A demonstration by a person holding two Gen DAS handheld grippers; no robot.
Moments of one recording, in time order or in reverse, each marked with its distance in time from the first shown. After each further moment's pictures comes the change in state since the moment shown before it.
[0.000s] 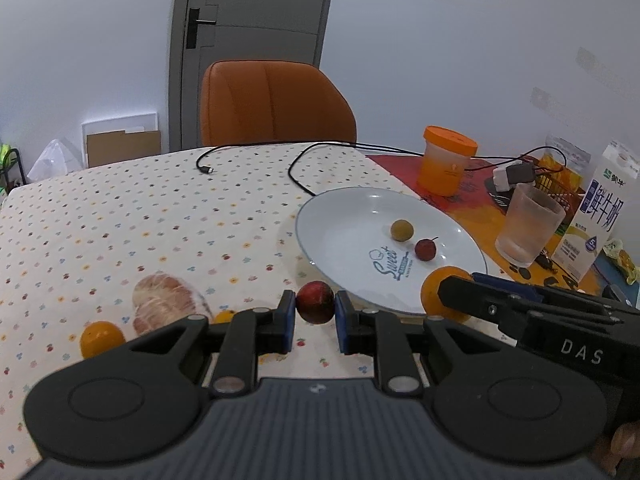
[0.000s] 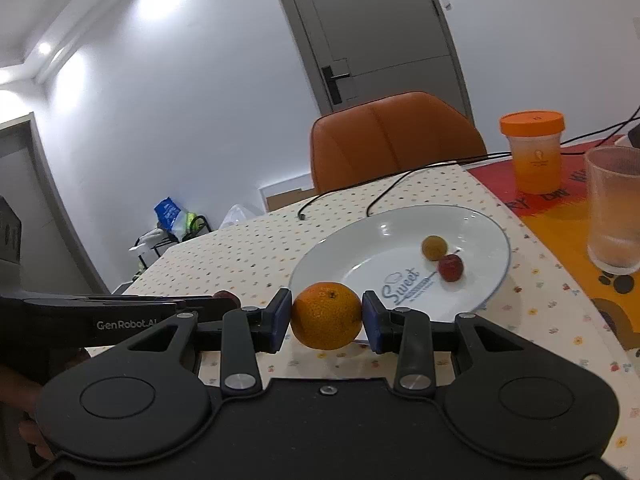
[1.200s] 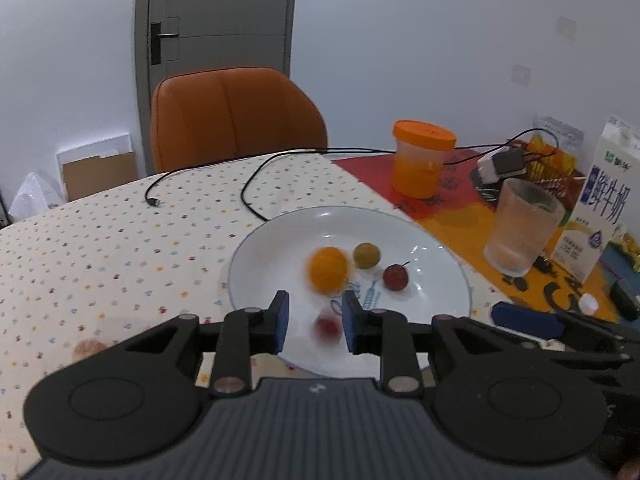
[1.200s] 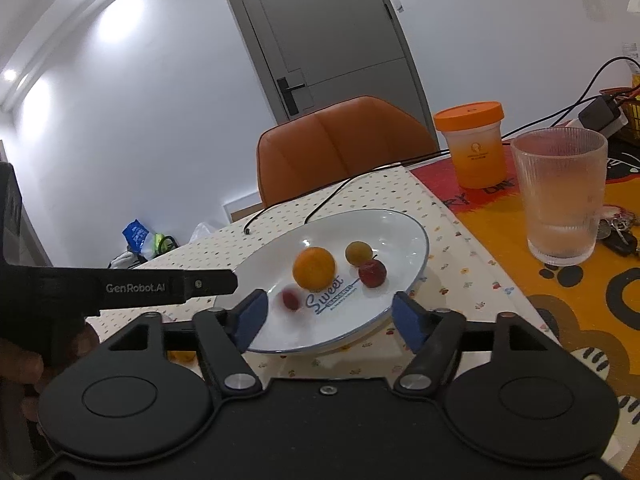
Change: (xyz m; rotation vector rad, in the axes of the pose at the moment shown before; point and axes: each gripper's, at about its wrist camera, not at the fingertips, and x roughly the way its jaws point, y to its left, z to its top) left arm 0.052 -0.048 0.028 0.098 0.005 -0.006; right arm -0.002 -0.050 -0.002 0.075 -0.032 -0.086
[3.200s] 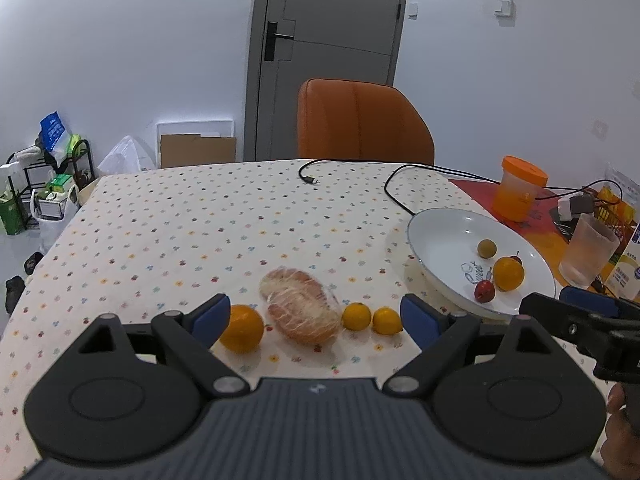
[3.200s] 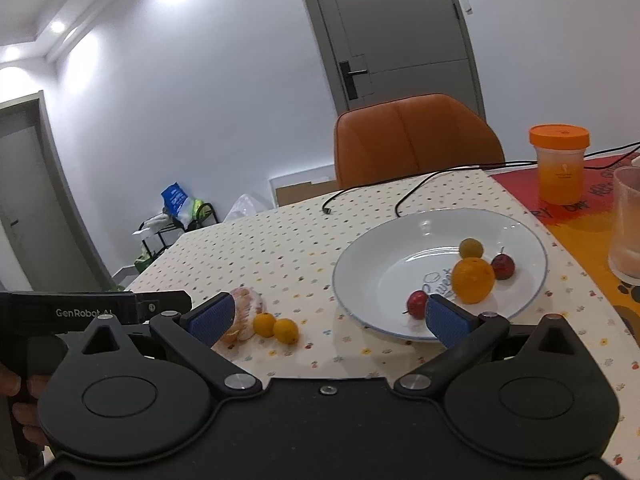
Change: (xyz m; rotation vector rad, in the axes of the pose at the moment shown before) left arm -0.098 0.104 -0.052 -0.192 -0.049 0.200; right arm 0.001 0.094 -0.006 -0.143 0.055 0.097
